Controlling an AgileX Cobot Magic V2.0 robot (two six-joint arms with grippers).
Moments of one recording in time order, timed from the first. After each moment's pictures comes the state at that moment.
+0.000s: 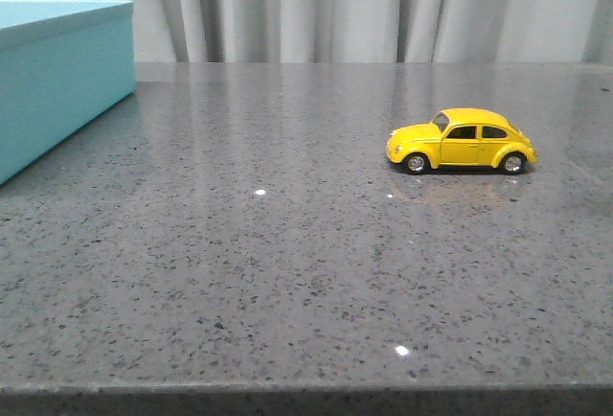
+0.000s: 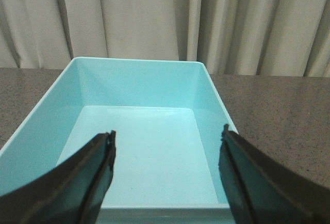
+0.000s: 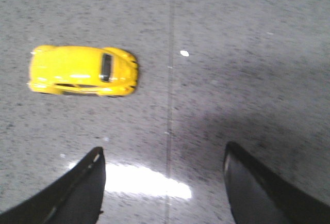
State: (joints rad) left arm -0.03 0.42 -0.47 -0.16 0.22 0.07; right arm 0.15 1.13 -1.07 0.14 0.96 0.13
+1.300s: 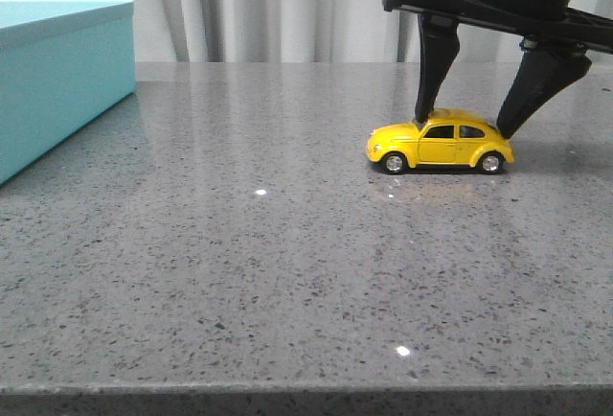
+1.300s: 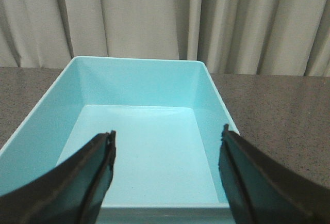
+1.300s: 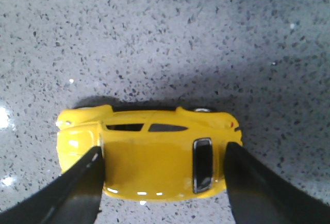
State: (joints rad) left arm -0.03 0.42 -0.47 -0.16 0.22 0.07; right arm 0.37 1.67 -1.36 0.13 0.96 0.44
